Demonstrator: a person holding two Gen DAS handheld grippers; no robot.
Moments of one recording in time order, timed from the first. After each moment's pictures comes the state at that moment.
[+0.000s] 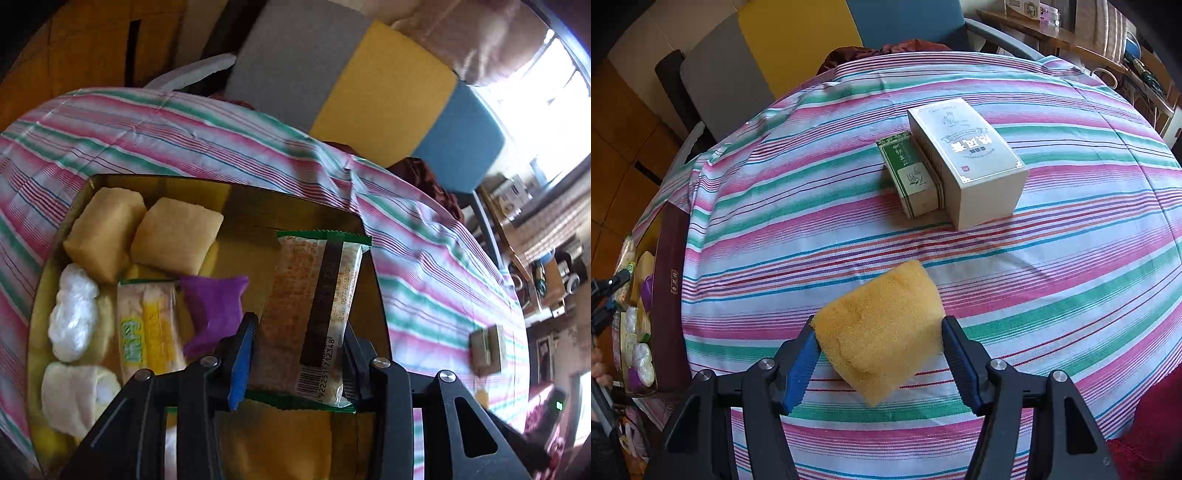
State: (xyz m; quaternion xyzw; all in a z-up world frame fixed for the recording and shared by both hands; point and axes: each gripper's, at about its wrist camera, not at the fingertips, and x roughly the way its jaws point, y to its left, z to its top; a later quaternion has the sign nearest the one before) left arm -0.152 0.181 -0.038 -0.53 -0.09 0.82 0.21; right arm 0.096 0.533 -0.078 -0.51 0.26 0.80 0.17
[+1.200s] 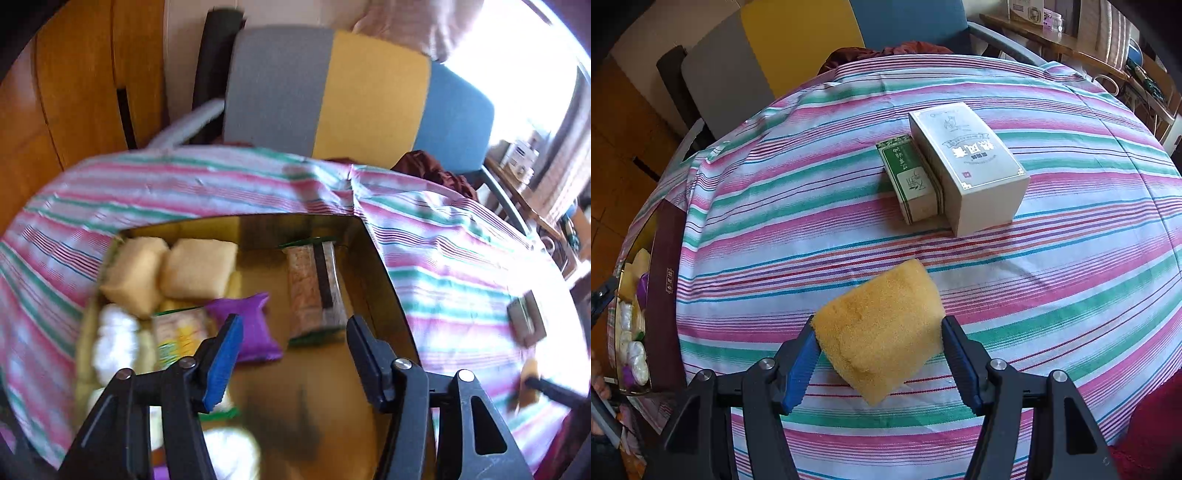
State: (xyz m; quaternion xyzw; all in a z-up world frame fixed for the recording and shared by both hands) left arm -0.110 0.181 -0.016 -0.43 0.04 0.88 0.20; right arm 0.092 0.529 -0.078 -0.52 0.24 0.80 0.18
